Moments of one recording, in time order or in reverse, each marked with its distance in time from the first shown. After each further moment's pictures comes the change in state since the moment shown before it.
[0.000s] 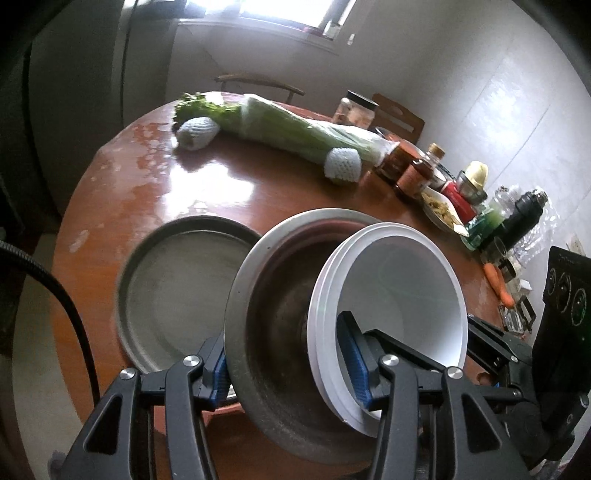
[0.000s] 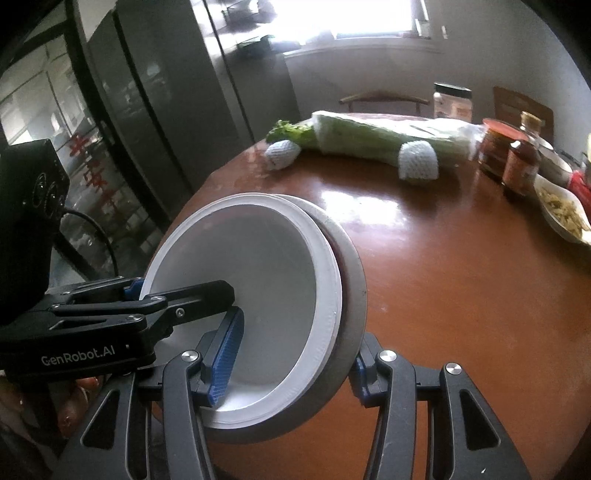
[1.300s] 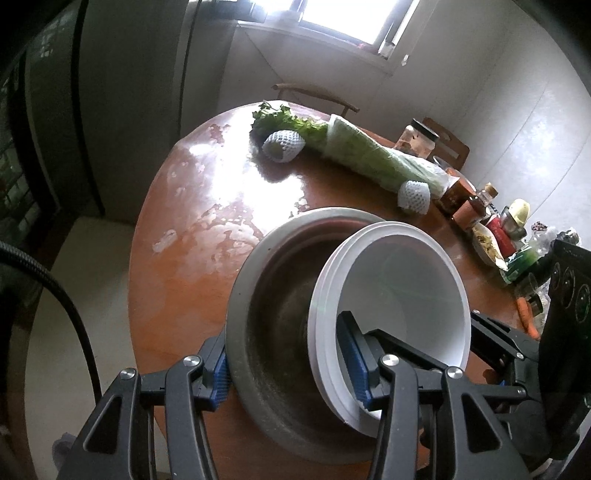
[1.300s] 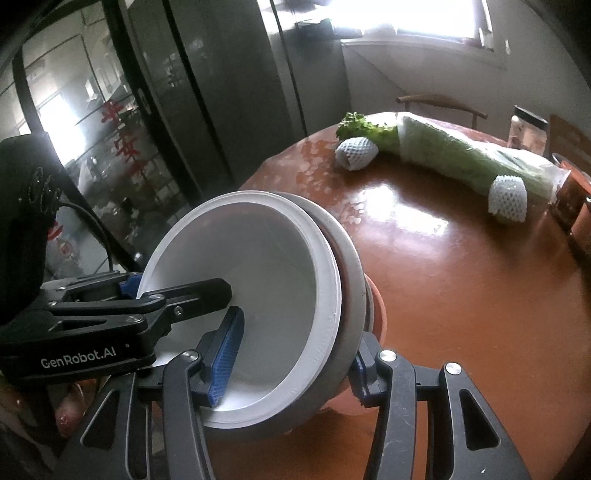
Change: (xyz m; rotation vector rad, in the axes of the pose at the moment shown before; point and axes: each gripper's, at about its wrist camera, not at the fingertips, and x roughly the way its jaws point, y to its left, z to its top) left arm -0.022 0.074 0.008 -0.110 -0.037 0.122; right arm 0.060 0.062 0.038 -0.133 0.057 0.103
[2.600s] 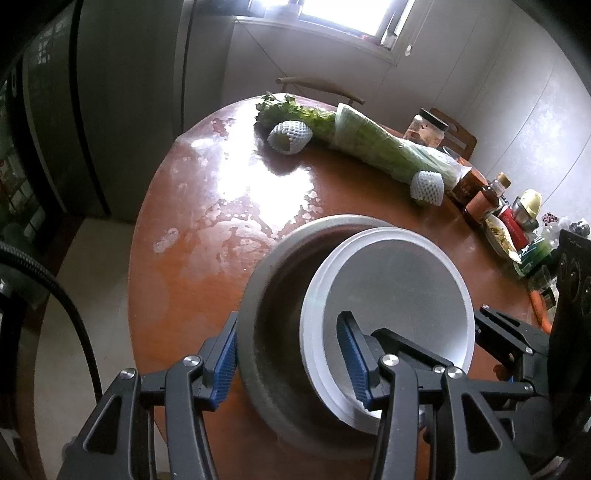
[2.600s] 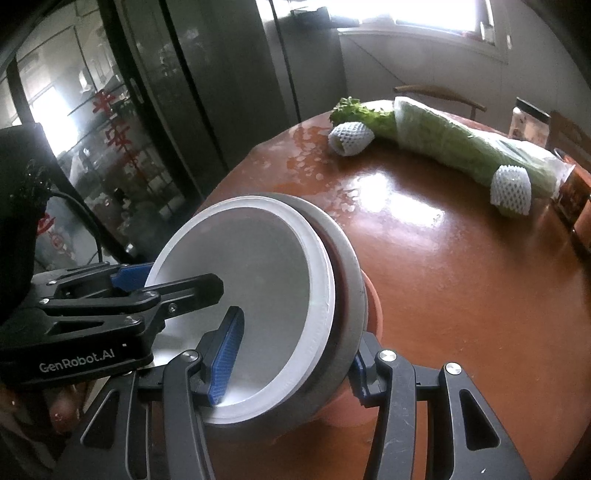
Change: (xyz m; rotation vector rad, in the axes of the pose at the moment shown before) left arm 0.021 0.003 0.003 0.020 0.019 0.037; right arm 0.017 -0.005 -0.001 -0.001 0.042 -0.030
